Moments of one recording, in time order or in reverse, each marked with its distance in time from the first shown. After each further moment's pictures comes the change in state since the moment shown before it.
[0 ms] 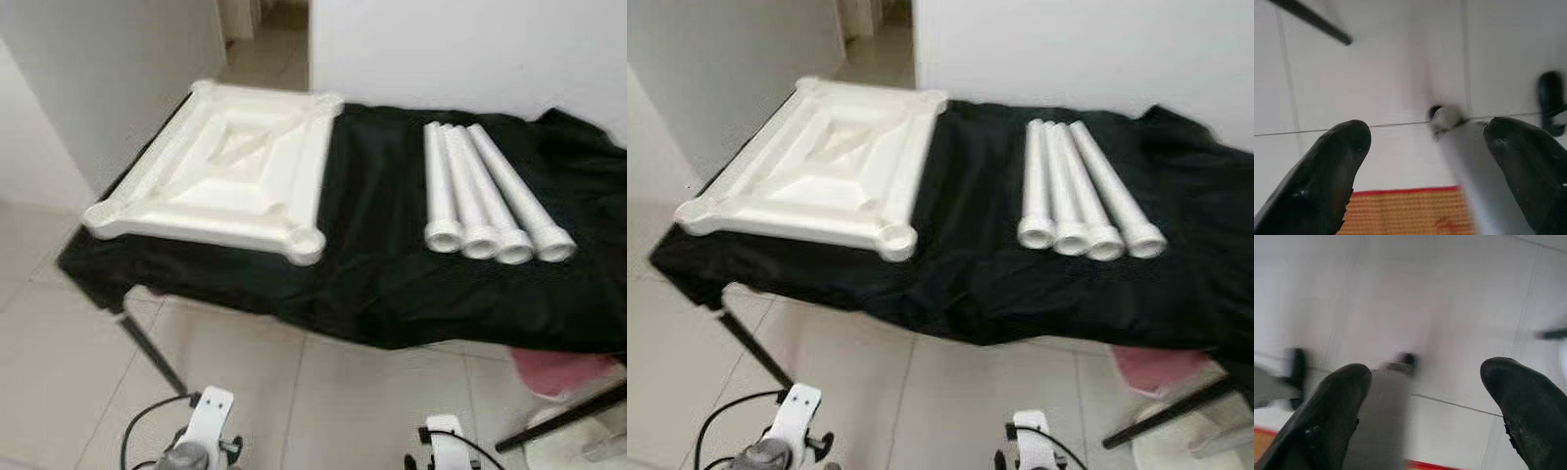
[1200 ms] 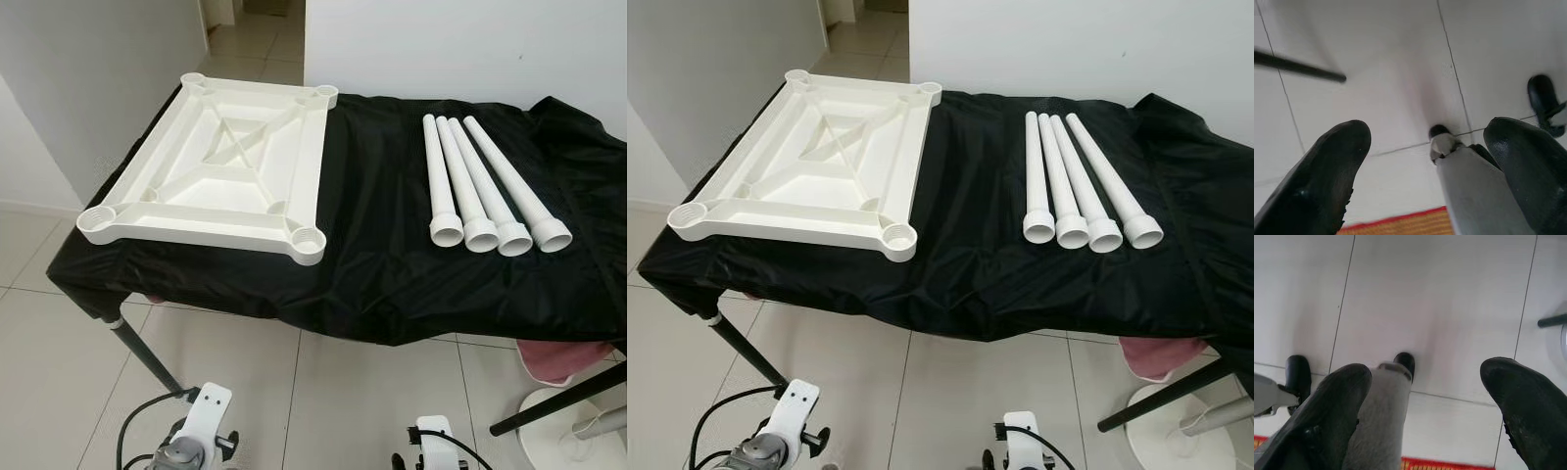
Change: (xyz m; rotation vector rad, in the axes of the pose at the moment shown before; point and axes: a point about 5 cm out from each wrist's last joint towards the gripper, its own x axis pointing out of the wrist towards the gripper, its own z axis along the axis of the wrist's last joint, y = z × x) left arm 0.003 -0.012 0.019 0.139 -0.076 -0.045; right arm -0.001 -0.012 0.002 0.011 -0.033 -0.037
